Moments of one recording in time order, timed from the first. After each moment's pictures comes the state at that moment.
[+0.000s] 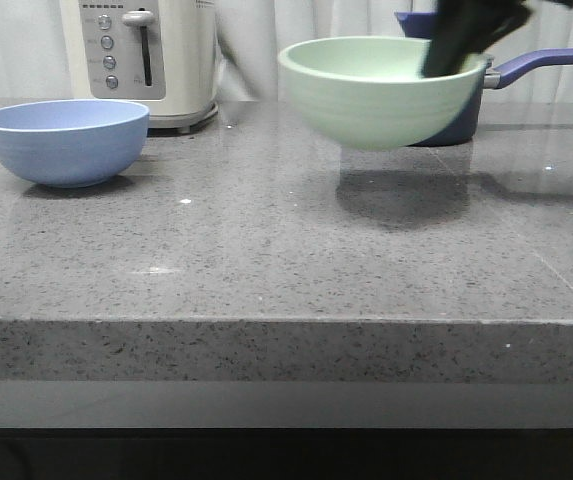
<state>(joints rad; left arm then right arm) -0.41 0.69 -0.73 -0.03 0.52 0.09 0.30 1.72 -1.58 0.27 0.99 -0.17</state>
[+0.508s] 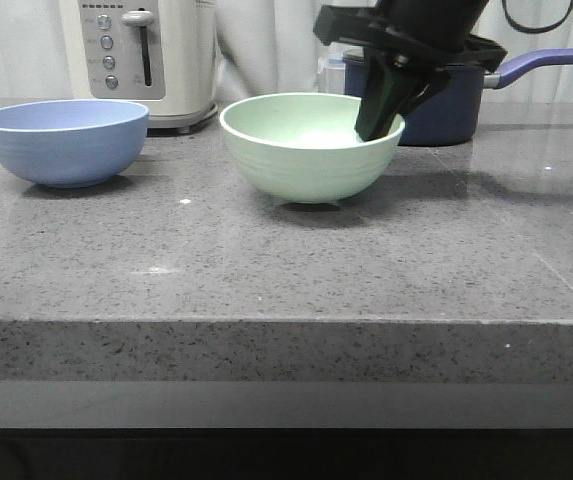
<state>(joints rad) -0.41 0.69 -0.73 -0.03 0.52 0.09 0.35 1.84 -1.59 0.27 0.89 -0.12</state>
